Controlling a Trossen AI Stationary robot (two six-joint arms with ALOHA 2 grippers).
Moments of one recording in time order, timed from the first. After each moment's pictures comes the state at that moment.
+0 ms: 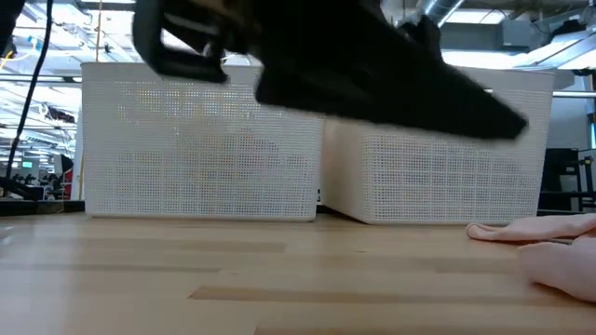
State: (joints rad) left arm -0.40 2.13 1.40 0.19 0.13 0.34; right arm 0.78 1.36 1.52 -1.14 0.45 0.71
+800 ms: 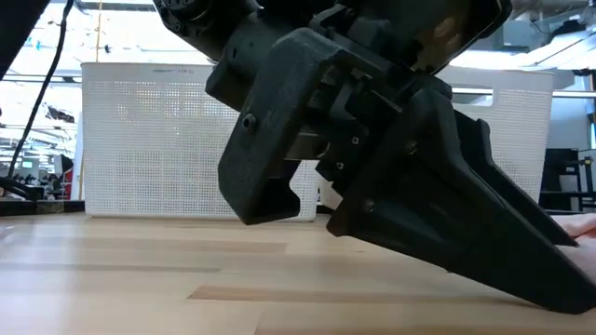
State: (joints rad) left arm -0.37 2.32 1.53 0.19 0.17 0.31; right arm 0.85 1.36 1.13 -0.77 0.45 0.87
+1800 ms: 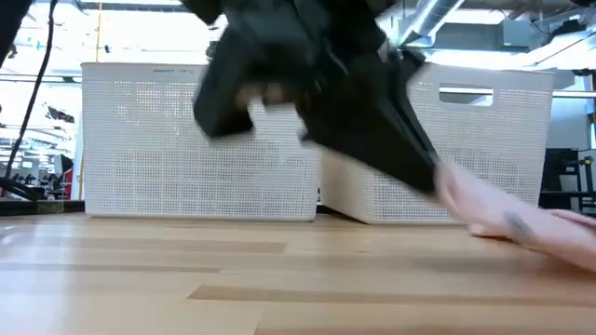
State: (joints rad) left arm -0.37 2.15 1.53 -0.16 -0.06 0.49; right arm 0.85 1.36 1.06 -0.58 0.57 0.81
